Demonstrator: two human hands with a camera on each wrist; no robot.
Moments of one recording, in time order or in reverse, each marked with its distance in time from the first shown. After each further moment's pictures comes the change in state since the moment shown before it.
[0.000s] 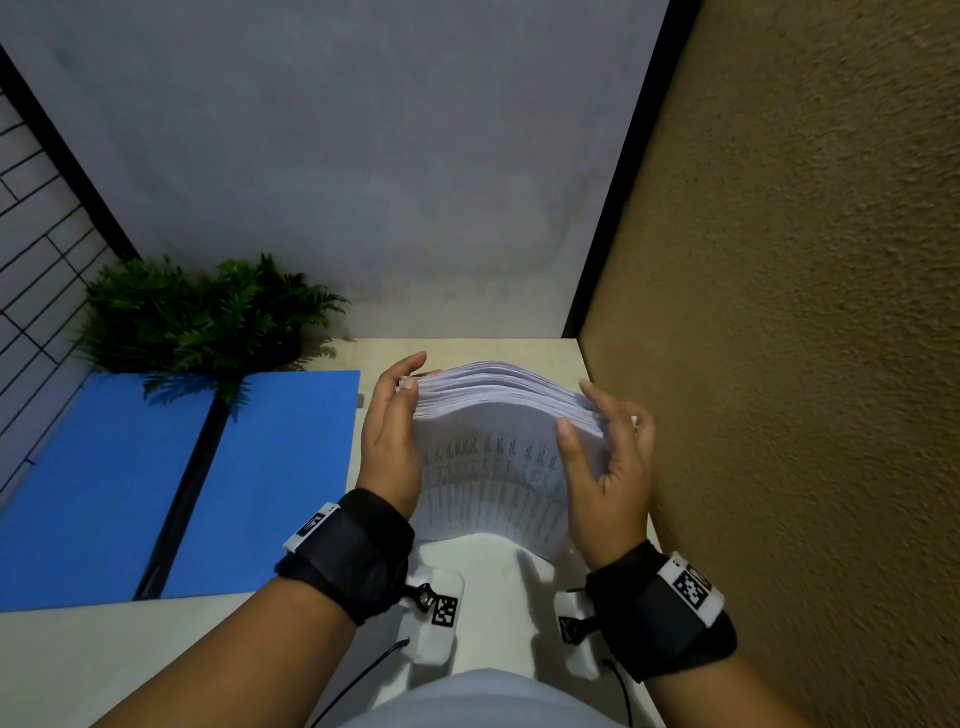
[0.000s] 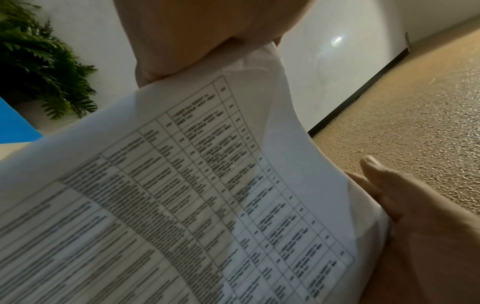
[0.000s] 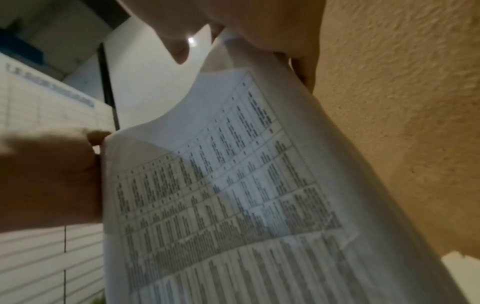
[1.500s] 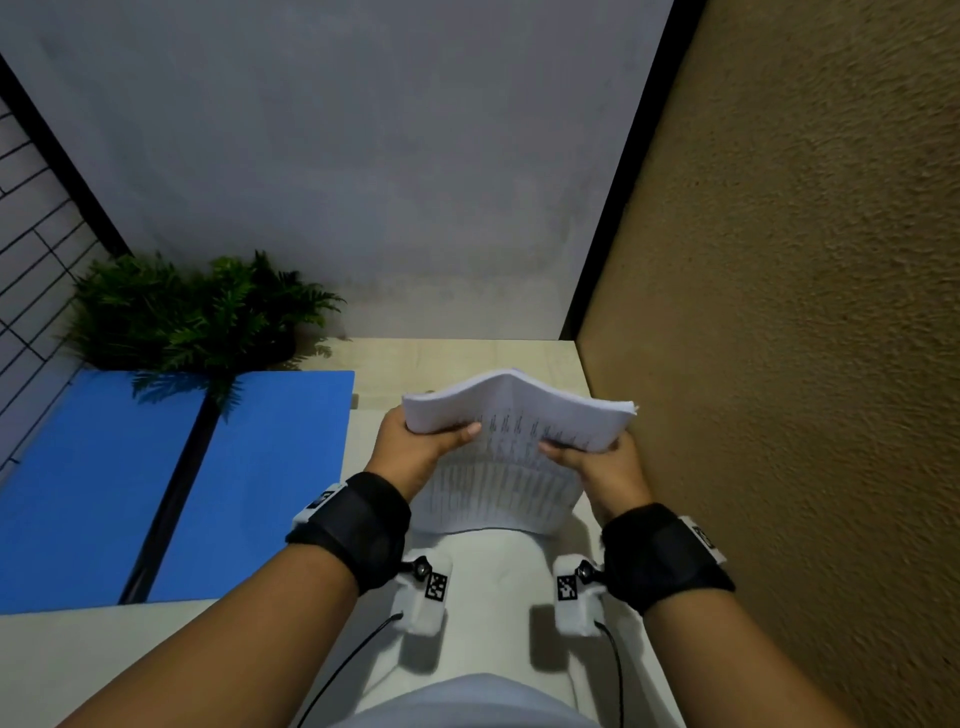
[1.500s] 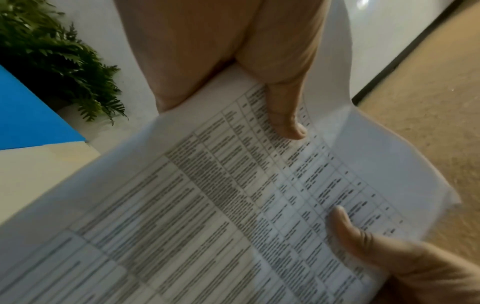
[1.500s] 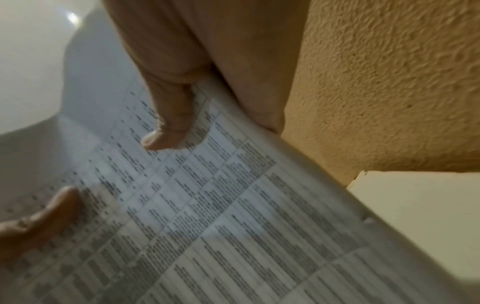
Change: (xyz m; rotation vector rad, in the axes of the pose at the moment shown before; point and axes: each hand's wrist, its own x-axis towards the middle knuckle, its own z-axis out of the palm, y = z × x) left_hand 0.025 -0.030 0.005 0.043 -0.178 -0.259; right_hand 0.039 0.045 0.003 0.380 -0.300 0.644
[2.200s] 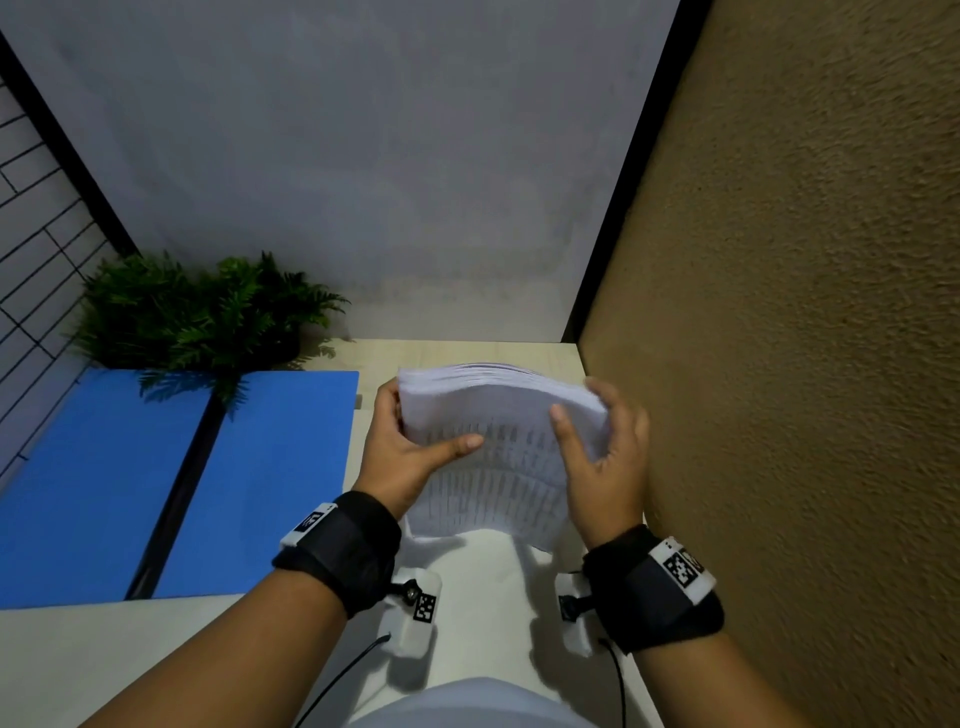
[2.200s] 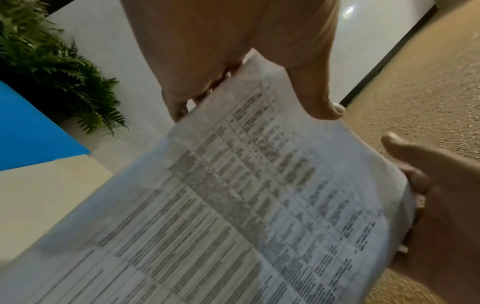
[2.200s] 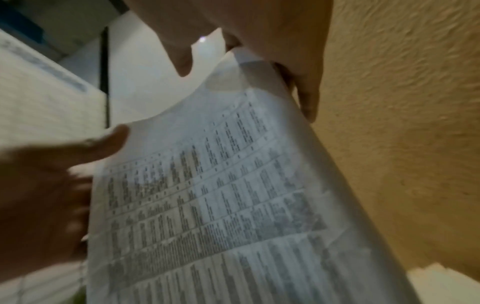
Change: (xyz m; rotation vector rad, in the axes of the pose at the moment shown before) left_hand -0.014 -0.004 -0.013 -0.012 0.039 0.194; right_hand -0.037 -0.018 0.024 -0.431 0.266 -0.553
